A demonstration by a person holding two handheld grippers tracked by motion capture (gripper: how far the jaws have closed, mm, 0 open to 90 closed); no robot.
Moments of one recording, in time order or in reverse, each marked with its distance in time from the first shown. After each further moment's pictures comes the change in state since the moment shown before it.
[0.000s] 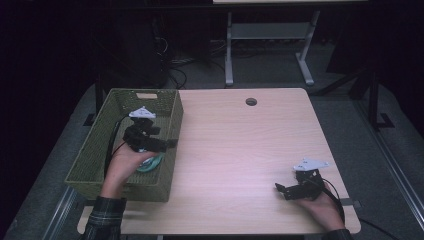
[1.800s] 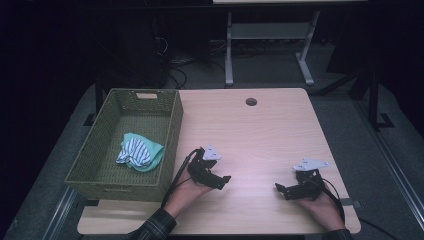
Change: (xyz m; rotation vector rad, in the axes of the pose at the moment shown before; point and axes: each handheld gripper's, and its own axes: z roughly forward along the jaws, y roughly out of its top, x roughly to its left) left arm -0.106 -0.052 0.142 0.094 -0.086 0.215; right arm 0.000 0.000 0.000 0.000 0.000 0.000
